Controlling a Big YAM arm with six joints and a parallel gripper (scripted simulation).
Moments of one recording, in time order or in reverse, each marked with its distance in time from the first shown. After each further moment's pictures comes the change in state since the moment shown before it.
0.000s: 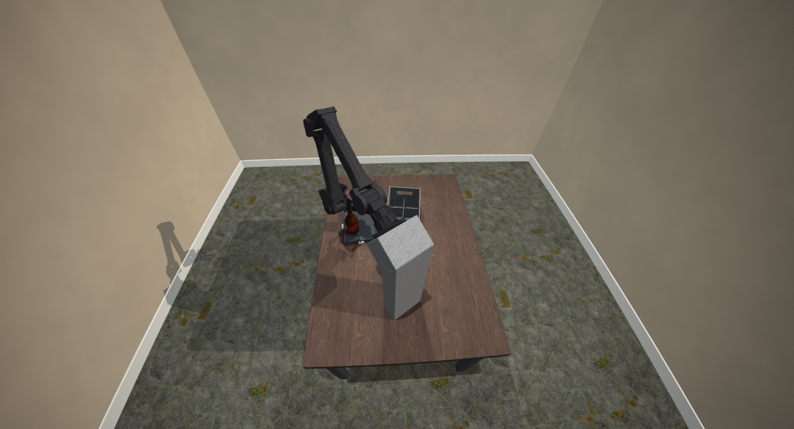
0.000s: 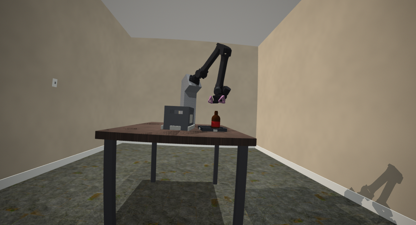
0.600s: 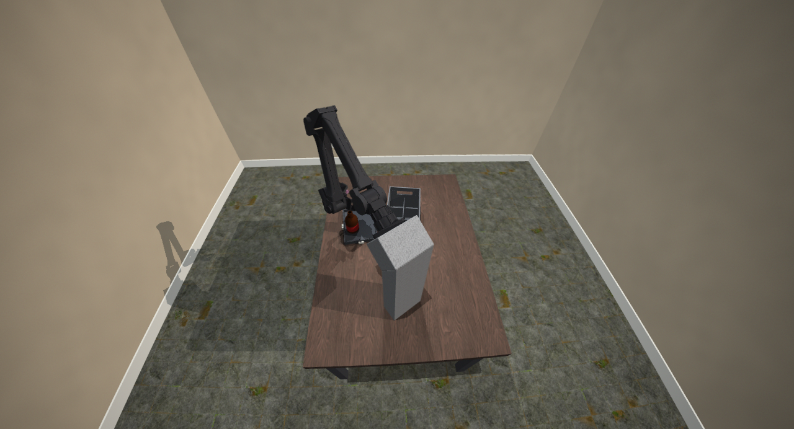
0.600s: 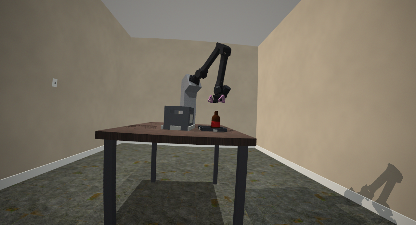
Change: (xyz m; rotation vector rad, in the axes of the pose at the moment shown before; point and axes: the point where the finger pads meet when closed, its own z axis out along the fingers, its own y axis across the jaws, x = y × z) arm -0.006 -0.001 -0.002 0.000 0.000 -0.002
